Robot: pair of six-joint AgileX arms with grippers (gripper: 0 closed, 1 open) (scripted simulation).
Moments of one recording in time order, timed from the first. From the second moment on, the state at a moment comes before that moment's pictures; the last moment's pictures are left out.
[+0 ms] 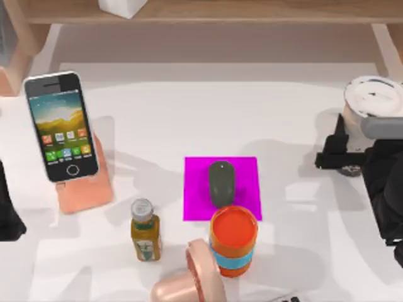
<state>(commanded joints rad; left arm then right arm) 0.00 0.00 0.00 0.00 0.00 0.00 0.37 2.04 0.39 1.54 0.41 0.04</state>
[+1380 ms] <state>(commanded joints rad) 0.00 0.00 0.00 0.00 0.00 0.00 0.39 1.88 0.63 1.39 0.39 0.05</state>
